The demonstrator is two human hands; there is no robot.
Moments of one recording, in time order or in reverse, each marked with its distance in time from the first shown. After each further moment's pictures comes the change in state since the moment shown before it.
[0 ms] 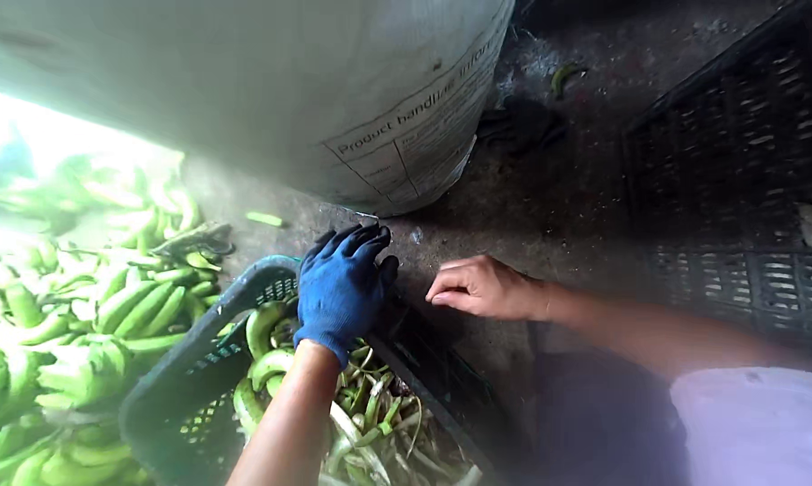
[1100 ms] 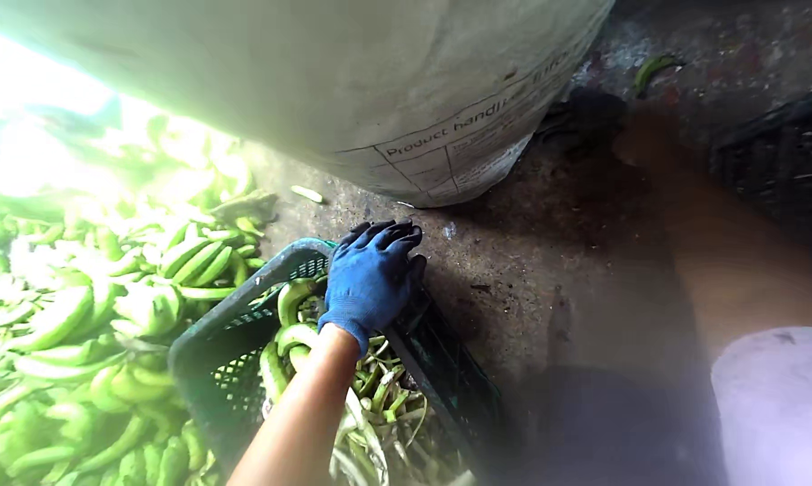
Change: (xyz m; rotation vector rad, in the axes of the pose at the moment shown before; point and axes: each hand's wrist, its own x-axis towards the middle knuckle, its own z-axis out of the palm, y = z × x) left_hand 0.004 0.000 0.002 0.080 -0.077 -0.059; right_hand 0.068 0.083 -0.179 -0.502 0.186 1.113
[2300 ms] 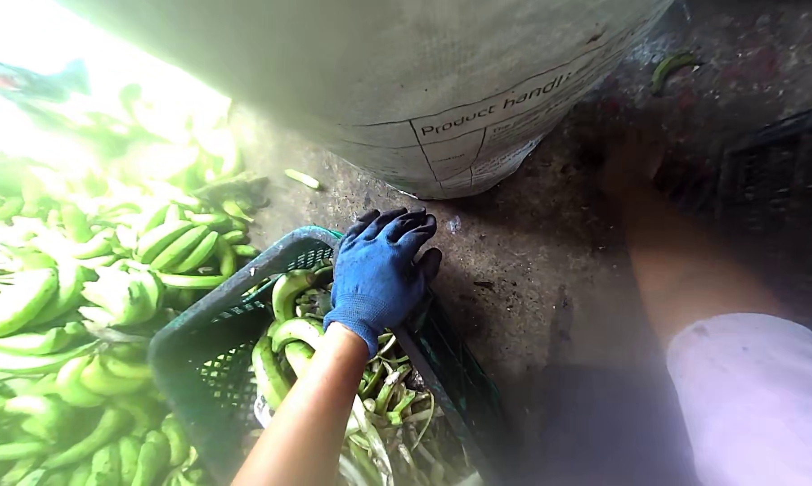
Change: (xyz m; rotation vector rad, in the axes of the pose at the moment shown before) left_hand -0.005 -0.004 0.001 -0.062 0.071 0.010; right_hand -0.003 -0.011 0.052 -0.237 0.000 0.021
